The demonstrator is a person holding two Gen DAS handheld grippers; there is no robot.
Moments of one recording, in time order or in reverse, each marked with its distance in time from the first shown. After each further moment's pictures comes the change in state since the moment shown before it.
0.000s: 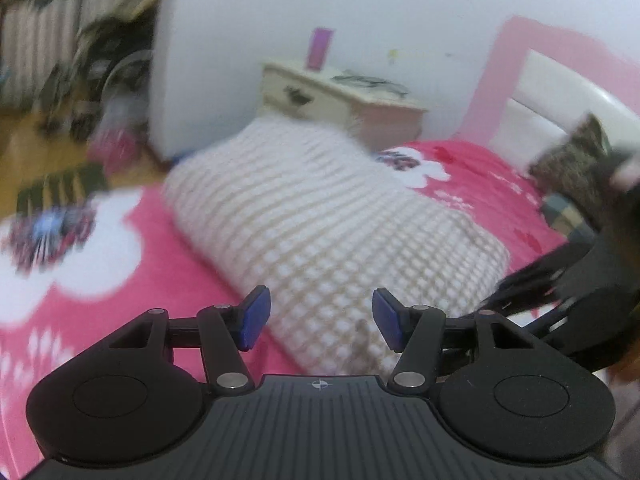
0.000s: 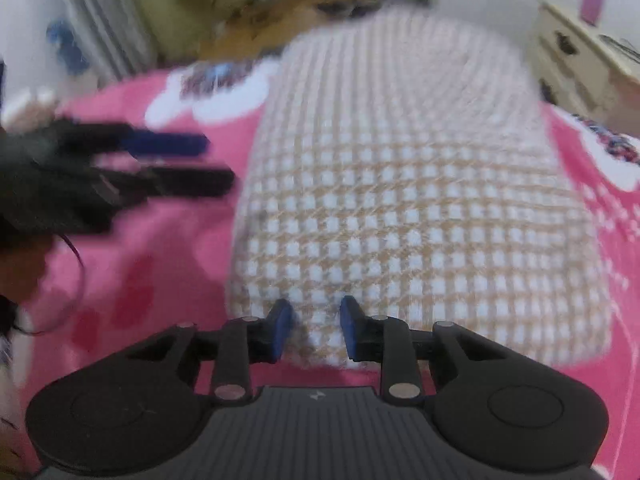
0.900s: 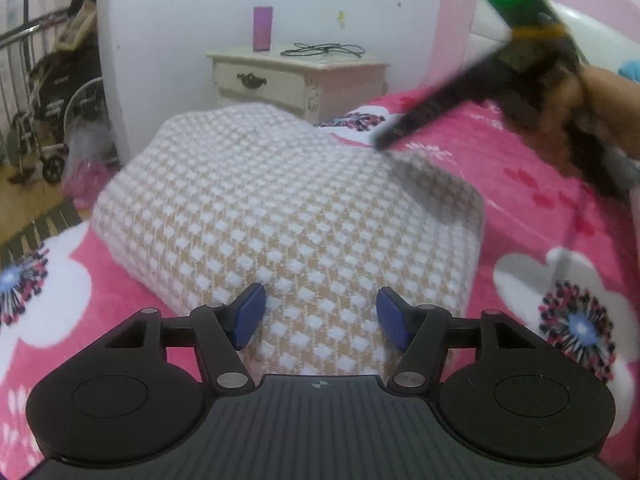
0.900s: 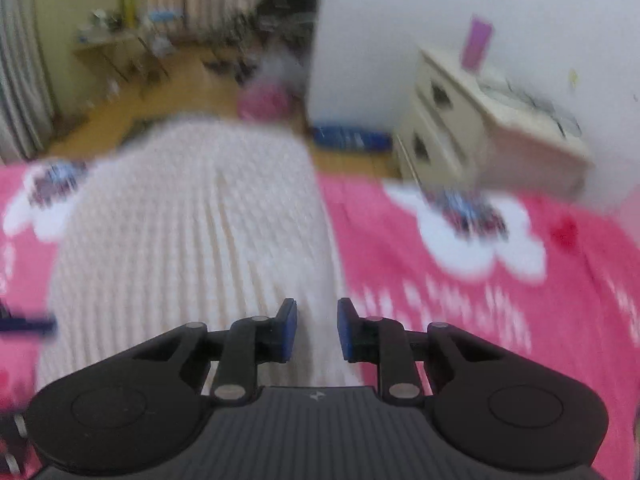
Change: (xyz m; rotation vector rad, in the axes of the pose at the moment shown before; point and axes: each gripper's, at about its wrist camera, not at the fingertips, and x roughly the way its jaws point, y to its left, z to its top) left arm 0.033 -0.037 -0.010 0.171 0.084 -0.005; right arm -0.026 -0.104 0.070 0.063 -0.171 -0.306
